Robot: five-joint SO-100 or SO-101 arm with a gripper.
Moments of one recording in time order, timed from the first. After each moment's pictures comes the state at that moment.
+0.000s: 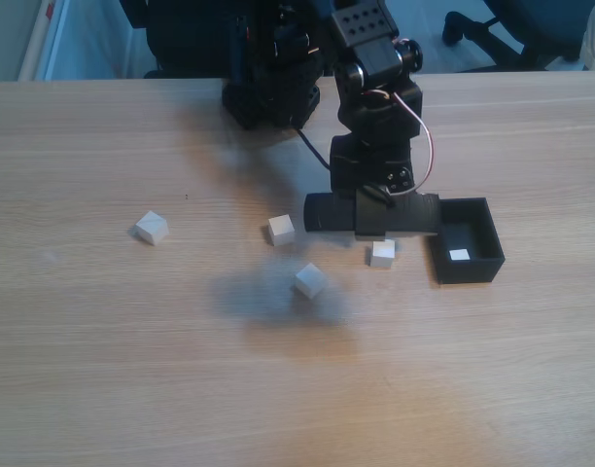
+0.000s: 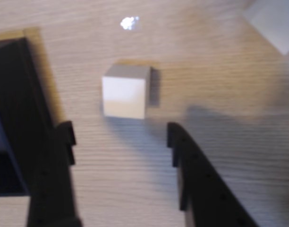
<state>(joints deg) -25.8 105.1 120.1 49.7 -52.6</state>
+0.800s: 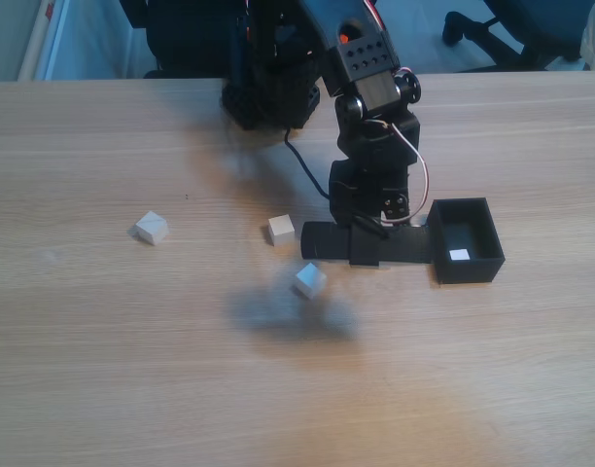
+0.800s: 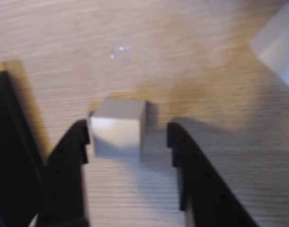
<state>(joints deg) -24.6 96.1 120.0 41.8 -52.4</state>
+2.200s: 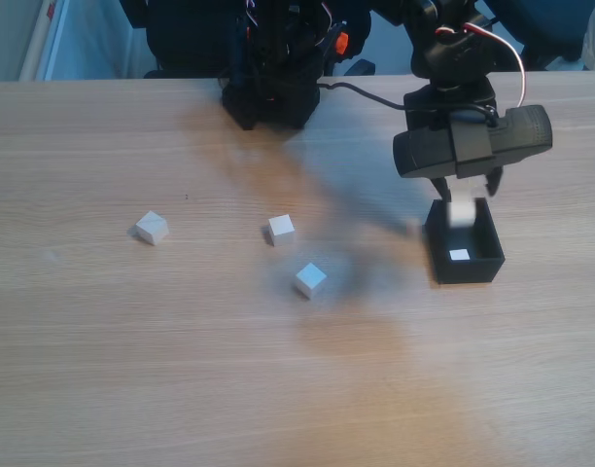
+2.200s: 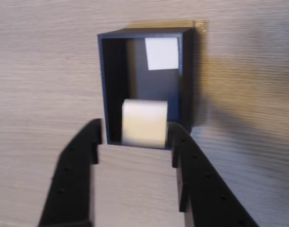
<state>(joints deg) -39.8 104.4 99.2 58.7 -43.2</state>
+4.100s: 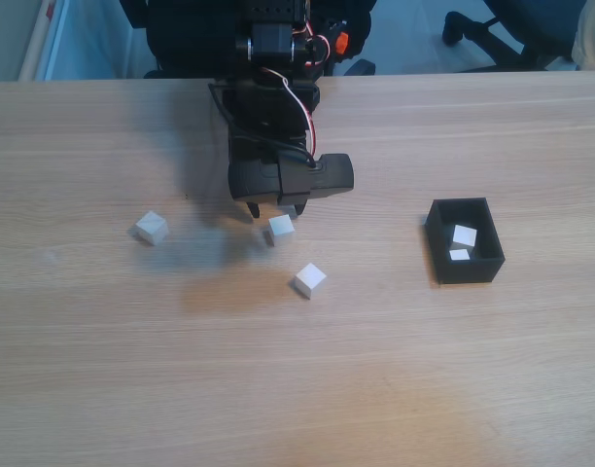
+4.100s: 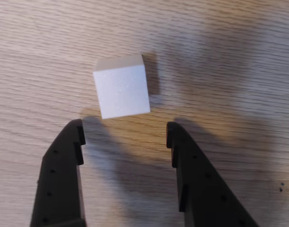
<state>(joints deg) 2.2 135.0 152.8 44.5 -98.0</state>
